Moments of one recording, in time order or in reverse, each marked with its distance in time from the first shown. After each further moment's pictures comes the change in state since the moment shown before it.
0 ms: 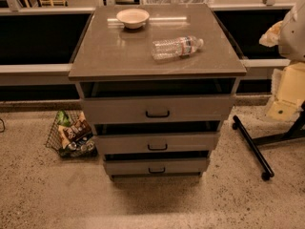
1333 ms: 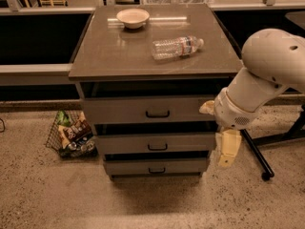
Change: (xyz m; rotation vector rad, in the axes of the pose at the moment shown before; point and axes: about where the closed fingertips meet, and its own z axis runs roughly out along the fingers) arm -0.016 0.051 0.208 -0.320 -0.132 -0.215
